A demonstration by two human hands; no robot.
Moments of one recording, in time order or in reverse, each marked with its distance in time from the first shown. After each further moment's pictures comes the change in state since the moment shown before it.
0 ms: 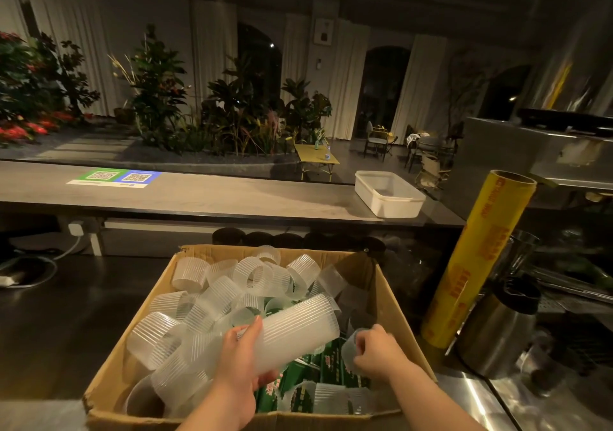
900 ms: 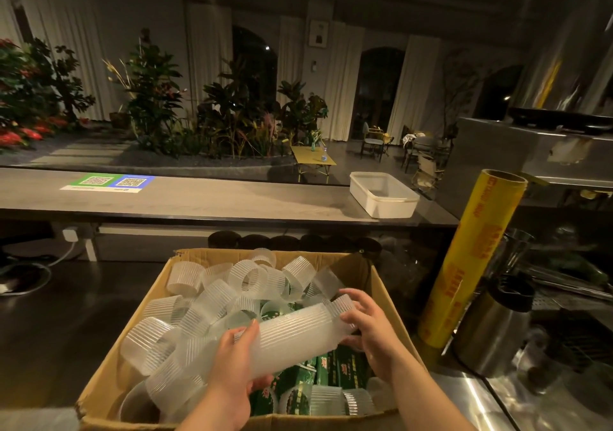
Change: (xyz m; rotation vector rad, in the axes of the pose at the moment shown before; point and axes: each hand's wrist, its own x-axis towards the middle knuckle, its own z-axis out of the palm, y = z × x) left_hand -0.003 0.002 0.001 0.040 -0.016 0.019; right_hand -0.032 -0.041 -0.042 1.281 -0.028 -0.103
